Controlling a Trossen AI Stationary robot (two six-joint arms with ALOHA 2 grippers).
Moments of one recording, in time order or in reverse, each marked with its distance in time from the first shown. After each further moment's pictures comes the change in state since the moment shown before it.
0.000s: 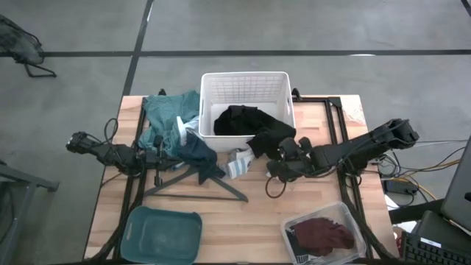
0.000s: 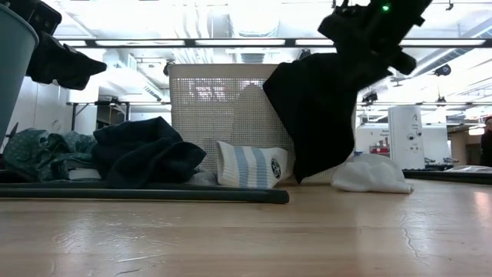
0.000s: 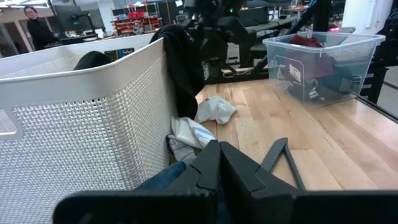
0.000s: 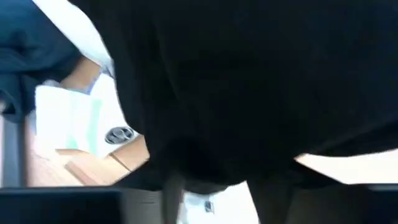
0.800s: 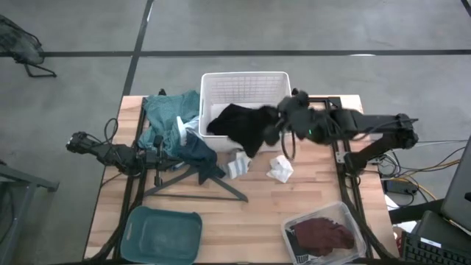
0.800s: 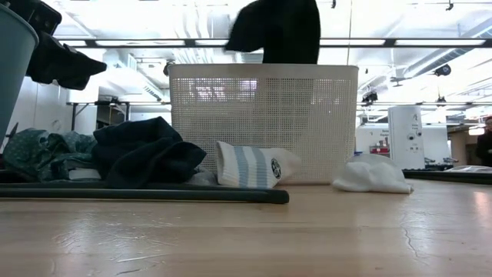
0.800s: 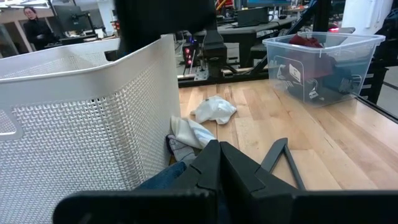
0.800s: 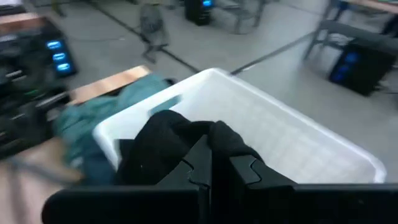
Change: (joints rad) left arm -0.001 0.000 0.000 0.000 0.000 0.000; right arm -0.185 0.005 0.627 0.027 0.020 -0.711
